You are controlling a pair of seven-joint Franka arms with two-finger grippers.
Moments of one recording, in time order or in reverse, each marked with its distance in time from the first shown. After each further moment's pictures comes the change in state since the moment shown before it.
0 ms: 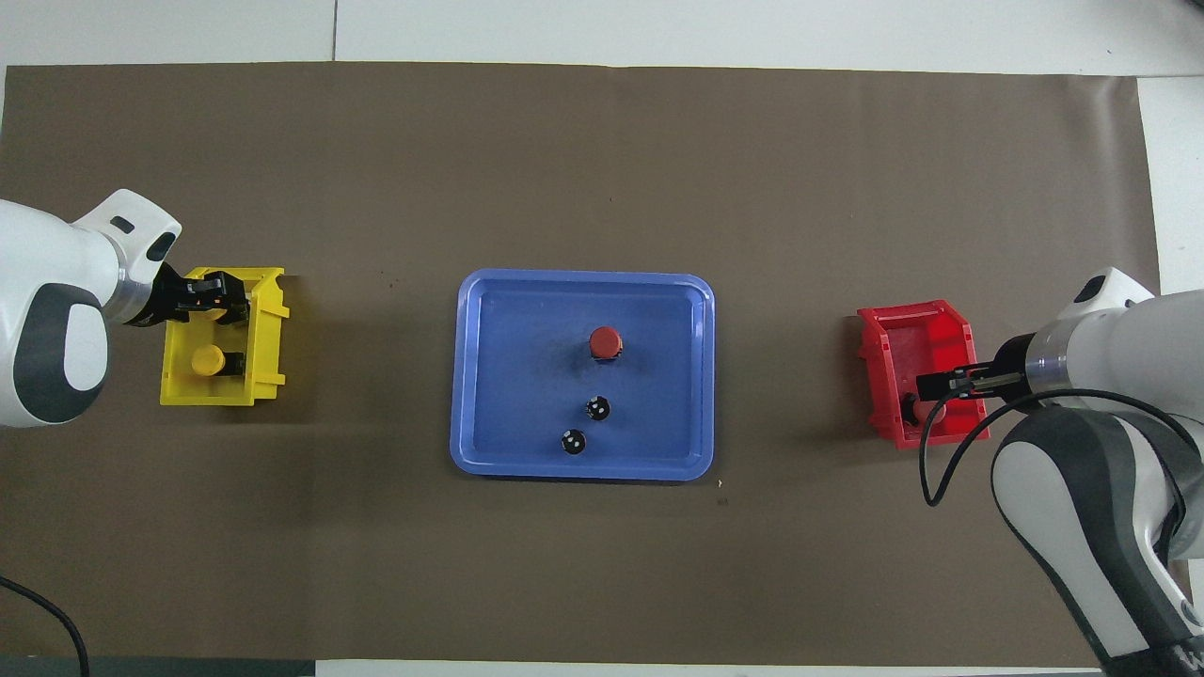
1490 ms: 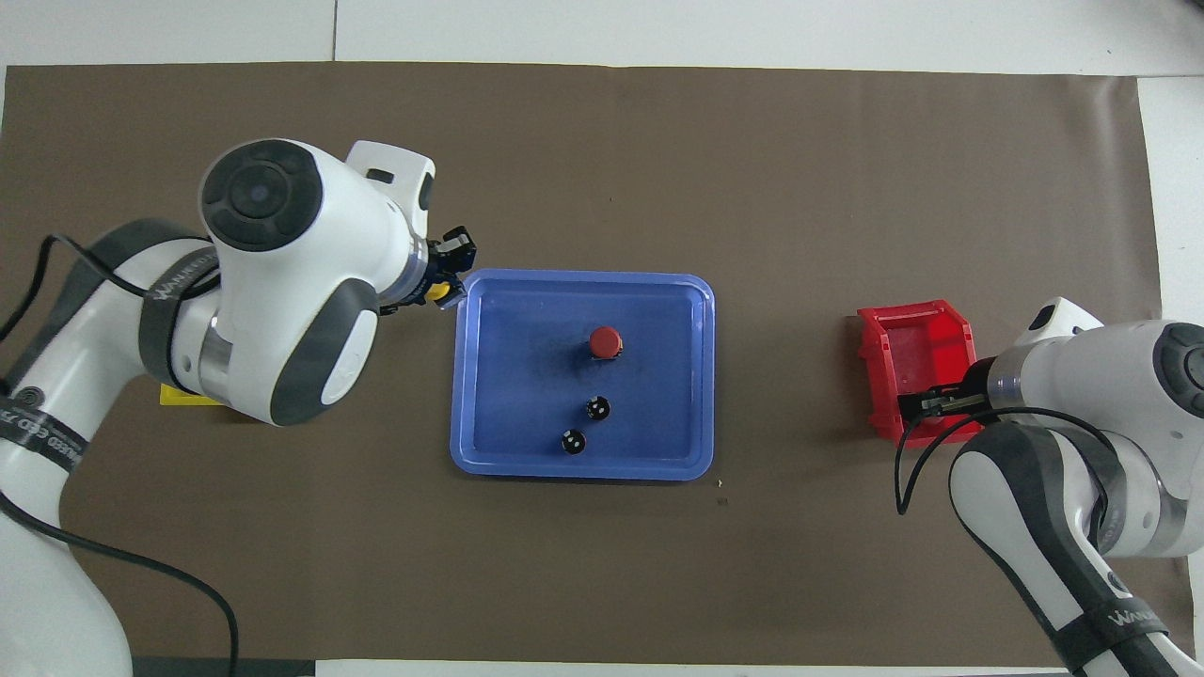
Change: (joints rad) left arm -0.528 0.072 -0.028 0.290 -0.004 -0.200 -0.851; right arm -0.017 0.051 0.003 -0.118 0.000 0.150 -0.063
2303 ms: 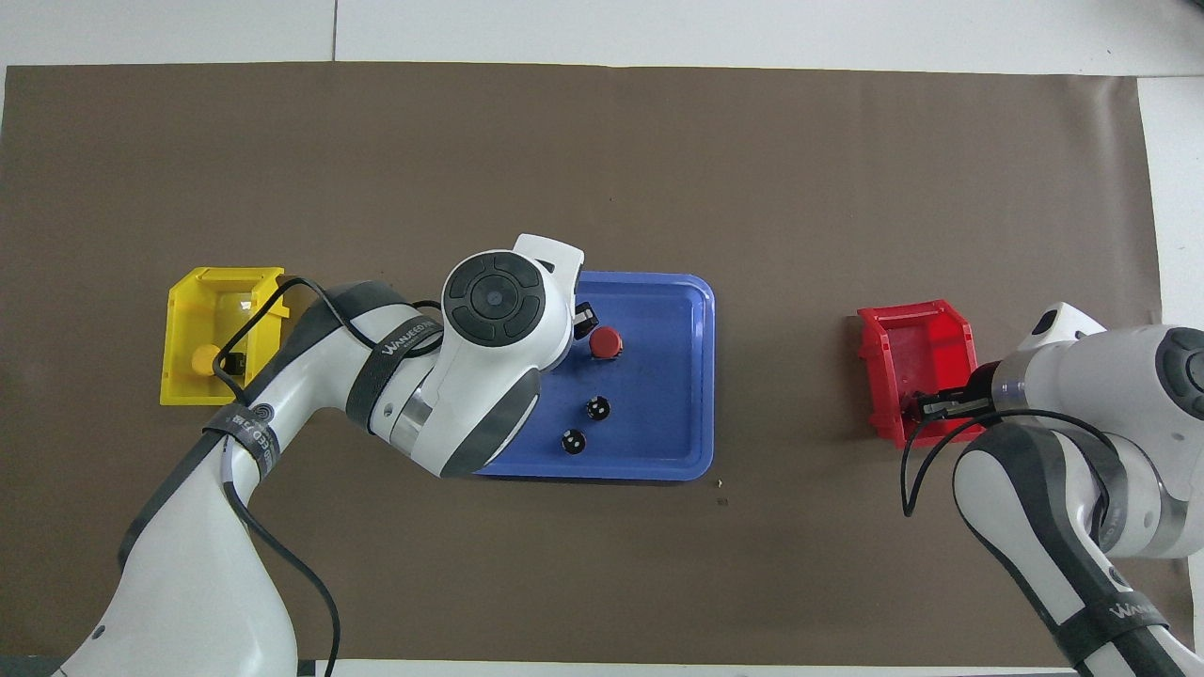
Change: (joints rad) left arm -0.142 0.097 0.008 -0.047 0.000 0.113 -0.120; right arm -0.019 0.008 0.003 -0.004 0.000 0.012 -0.022
